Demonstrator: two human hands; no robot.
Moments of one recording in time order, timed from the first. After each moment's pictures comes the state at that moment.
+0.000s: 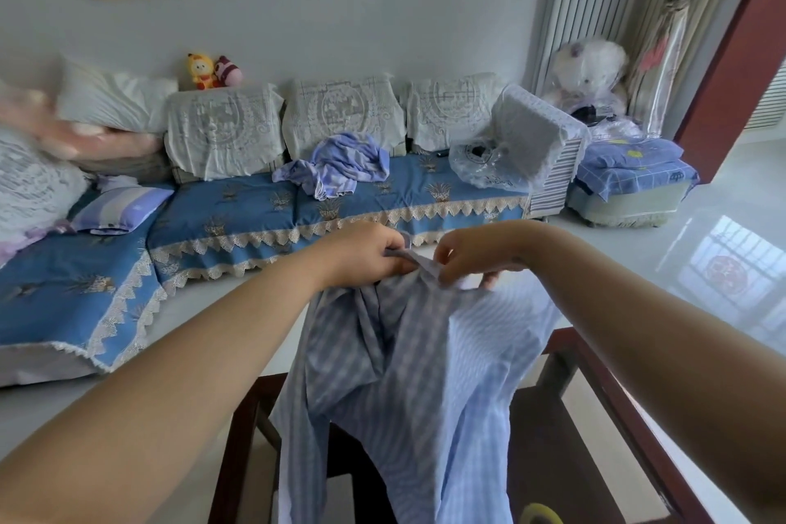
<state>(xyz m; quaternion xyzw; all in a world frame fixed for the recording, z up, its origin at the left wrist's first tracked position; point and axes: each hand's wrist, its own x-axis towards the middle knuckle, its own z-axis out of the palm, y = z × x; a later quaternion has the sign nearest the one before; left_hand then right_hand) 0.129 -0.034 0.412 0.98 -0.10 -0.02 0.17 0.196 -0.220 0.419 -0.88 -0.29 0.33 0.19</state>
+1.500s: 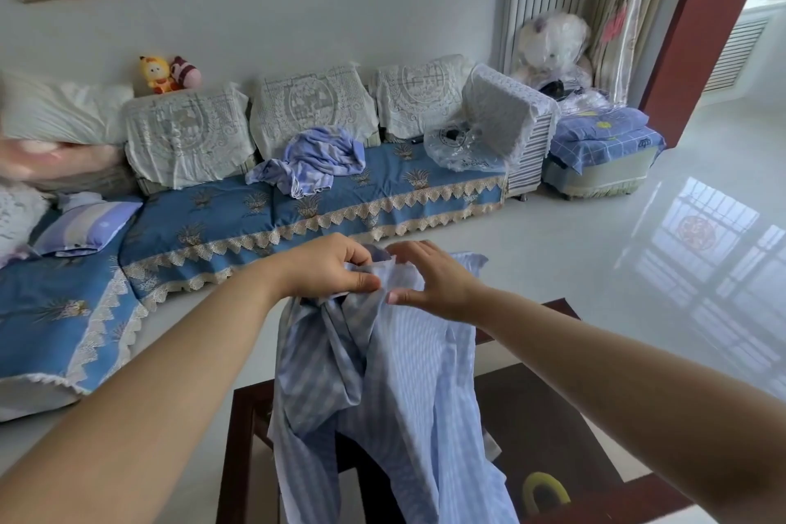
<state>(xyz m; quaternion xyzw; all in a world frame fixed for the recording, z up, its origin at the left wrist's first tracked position) 0.126 -0.016 0.404 0.94 -0.10 -0.15 0.28 0.182 -0.211 0.319 -0.85 -0.41 0.00 0.34</state>
